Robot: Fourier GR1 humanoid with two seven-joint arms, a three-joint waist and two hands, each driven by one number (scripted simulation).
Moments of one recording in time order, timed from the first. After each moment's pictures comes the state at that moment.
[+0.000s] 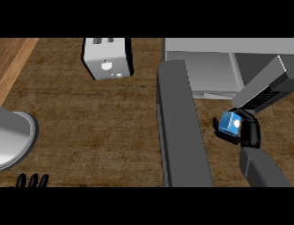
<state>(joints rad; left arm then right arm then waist) 0.73 0.18 -0.34 -2.03 0.26 0.03 -0.63 -0.50 -0.16 -0.33 -0.32 0.02 -0.20 -1.07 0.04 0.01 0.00</state>
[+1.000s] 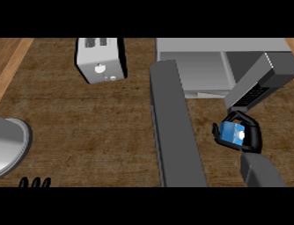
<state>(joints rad) 0.76 0.19 -0.37 -2.04 0.26 0.04 -0.63 -0.37 -0.13 -0.25 -0.58 0.01 -0.08 -1.02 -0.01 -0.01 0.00</state>
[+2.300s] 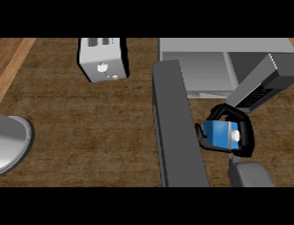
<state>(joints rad) 0.83 0.21 -0.37 -2.02 0.28 0.04 -0.72 -0.15 -0.01 0.00 -1.30 -0.03 -0.09 -0.56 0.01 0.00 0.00</state>
